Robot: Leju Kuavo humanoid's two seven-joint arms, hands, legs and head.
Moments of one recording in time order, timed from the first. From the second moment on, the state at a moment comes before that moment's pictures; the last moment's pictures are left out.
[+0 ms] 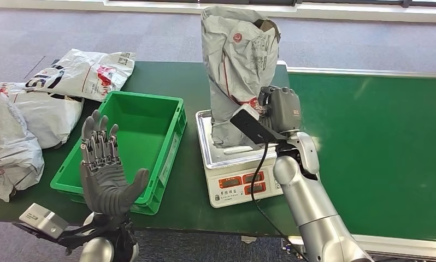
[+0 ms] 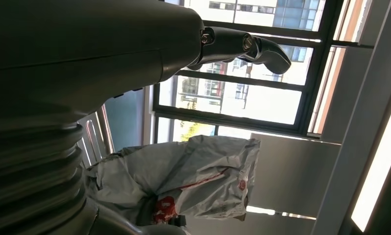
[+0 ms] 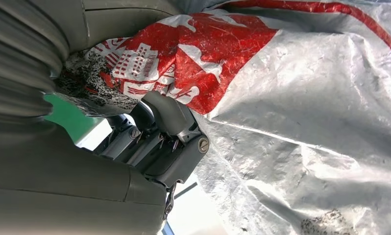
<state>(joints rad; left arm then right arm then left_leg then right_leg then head) 0.17 -0.24 -0.10 -1.89 -0.12 0.21 -0.70 -0.67 0.29 0.28 -0.96 0.95 -0.47 -0.26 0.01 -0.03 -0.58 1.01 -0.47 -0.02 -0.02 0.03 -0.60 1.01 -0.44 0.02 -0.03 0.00</state>
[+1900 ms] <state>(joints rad) 0.17 -0.24 -0.13 -1.88 -0.12 0.24 -0.70 -0.68 0.28 0.29 -0.87 0.94 -0.65 -0.20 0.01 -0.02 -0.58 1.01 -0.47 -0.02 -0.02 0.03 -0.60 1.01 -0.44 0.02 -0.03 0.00</state>
